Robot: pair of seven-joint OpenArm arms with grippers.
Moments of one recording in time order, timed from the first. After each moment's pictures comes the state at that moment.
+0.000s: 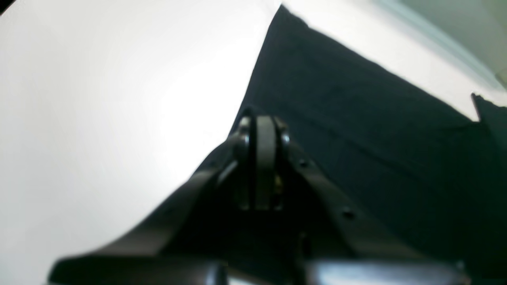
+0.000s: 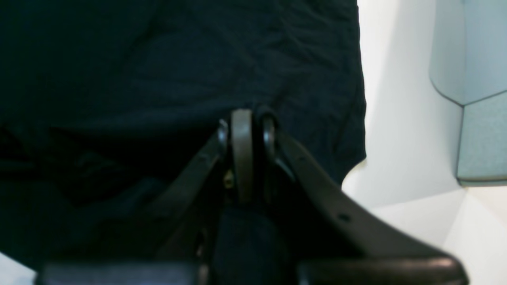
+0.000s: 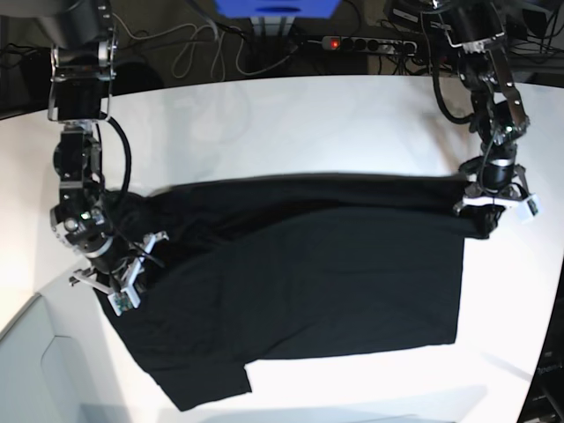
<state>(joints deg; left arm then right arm) 9.9 -16.7 -24.9 90.4 -37.8 -5.0 21.6 12.6 16.1 2.1 83.9 4.2 27.2 -38.5</state>
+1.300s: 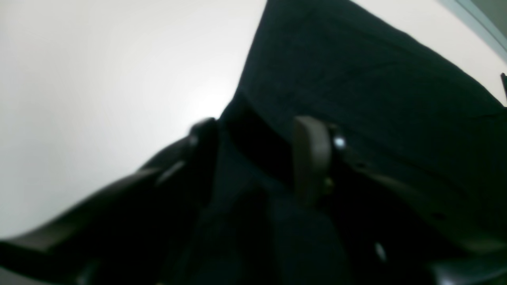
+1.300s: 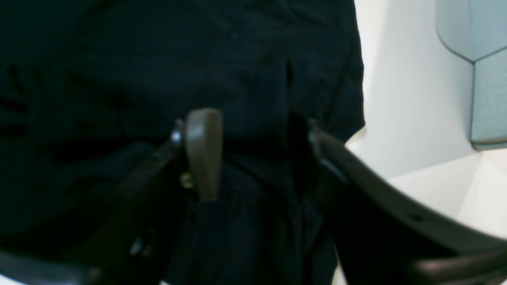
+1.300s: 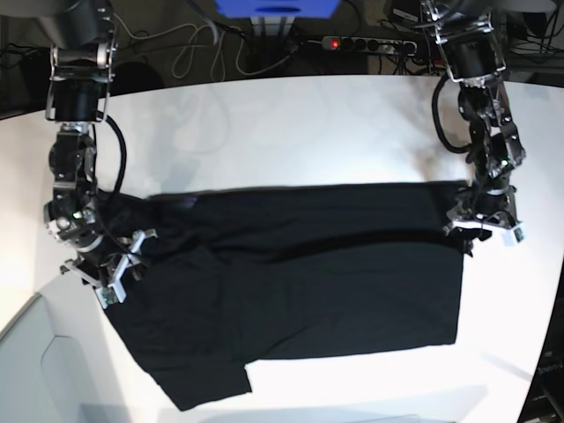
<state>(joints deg) 0.0 -17.5 -21.5 80.3 -33.0 -4.9 27.8 12.7 16.1 5.6 79.1 4.1 27.2 -38.5</state>
